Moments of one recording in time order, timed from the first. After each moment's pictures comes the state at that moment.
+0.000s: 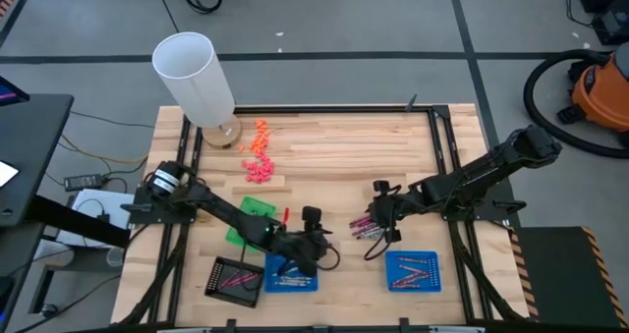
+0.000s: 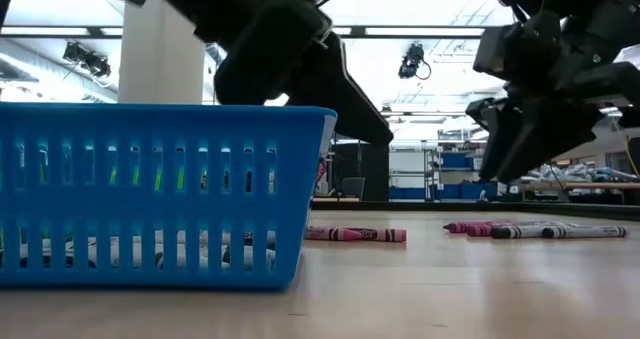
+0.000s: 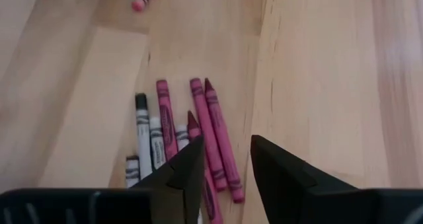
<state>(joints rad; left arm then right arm) -0.41 1.93 1.17 0.08 -0.53 0.11 0.28 1.29 0.53 -0.17 0.19 0.05</state>
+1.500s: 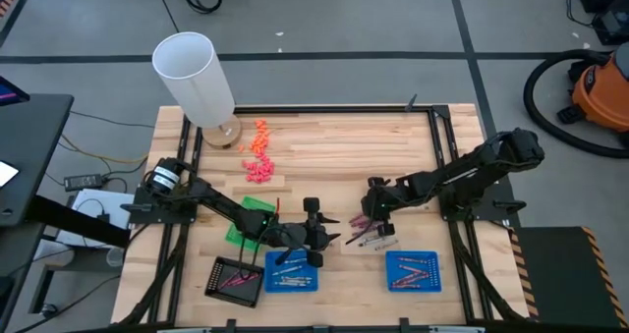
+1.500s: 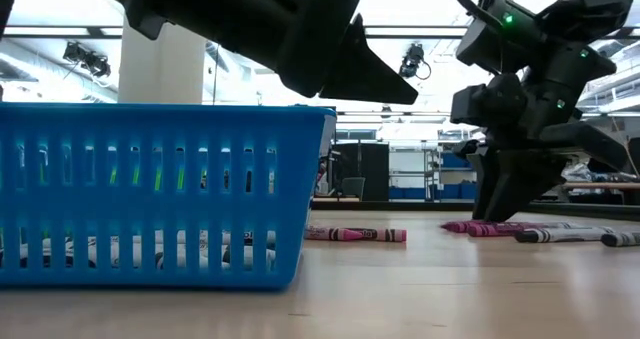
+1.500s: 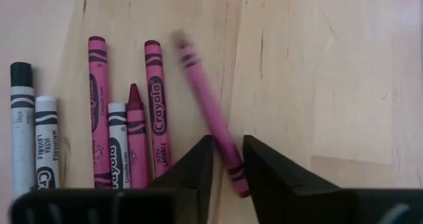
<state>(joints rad) -0.37 1.91 1.03 0.51 -0.55 0.17 0.11 1.47 0.53 -0.12 0.09 -0.03</state>
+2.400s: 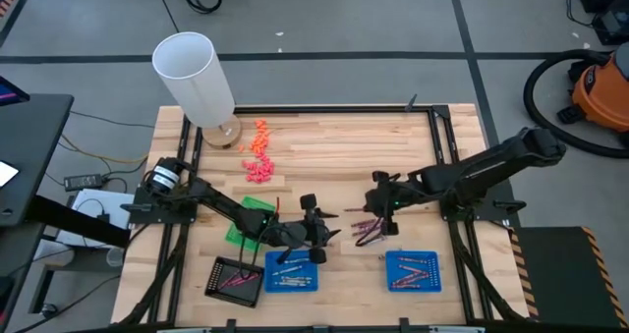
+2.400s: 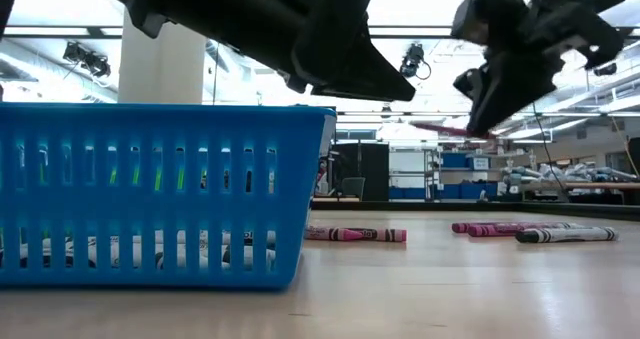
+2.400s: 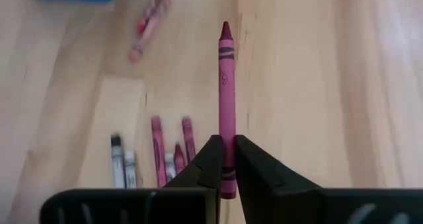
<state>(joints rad) -0.36 1.91 1.03 0.51 -0.61 0.04 0.21 1.24 0.70 -0.38 0.13 0.09</state>
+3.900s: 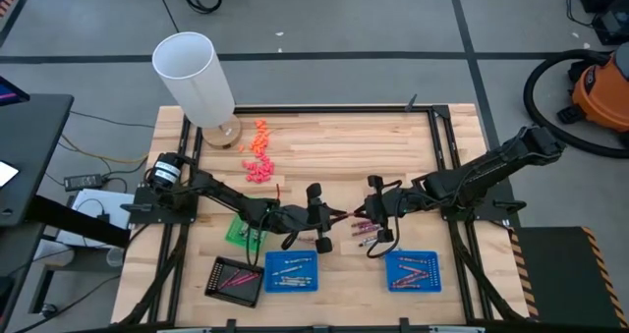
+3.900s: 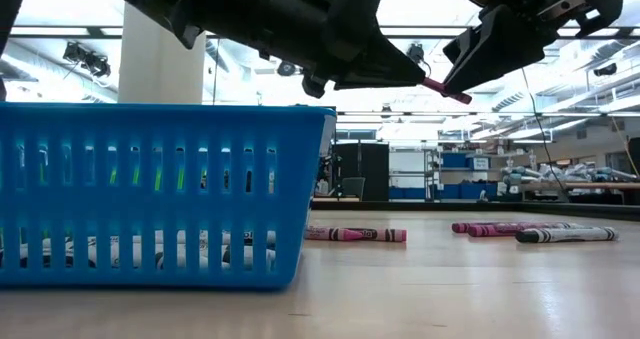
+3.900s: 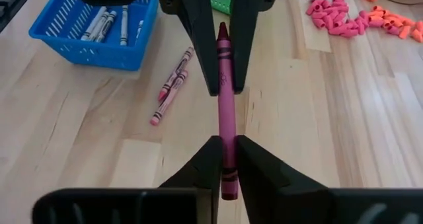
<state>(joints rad) -0.27 1.90 1.03 0.62 -0.47 -0.03 0.31 1.24 0.70 -0.17 0.22 0.05</state>
